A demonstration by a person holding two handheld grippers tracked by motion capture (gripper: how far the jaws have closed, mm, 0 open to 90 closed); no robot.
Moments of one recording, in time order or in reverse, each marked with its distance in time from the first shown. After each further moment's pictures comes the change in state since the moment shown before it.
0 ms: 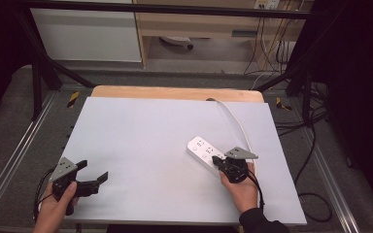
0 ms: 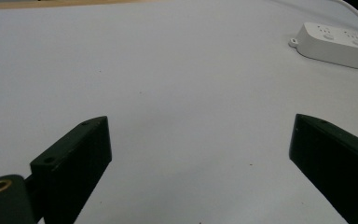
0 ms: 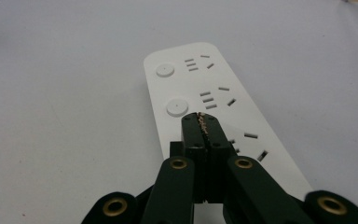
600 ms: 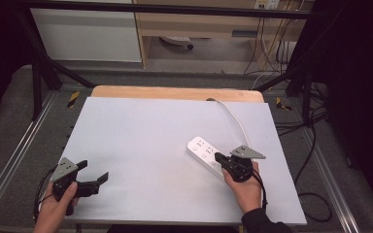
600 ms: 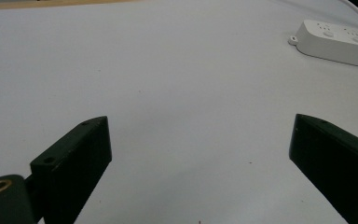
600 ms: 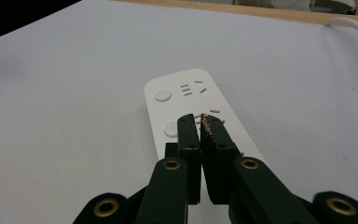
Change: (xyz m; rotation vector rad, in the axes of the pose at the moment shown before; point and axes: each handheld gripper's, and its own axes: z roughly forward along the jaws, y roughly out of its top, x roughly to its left) left arm -0.001 0.000 0.000 0.003 0.001 0.007; right arm -0.004 0.006 -0.014 -0.072 0.003 0.027
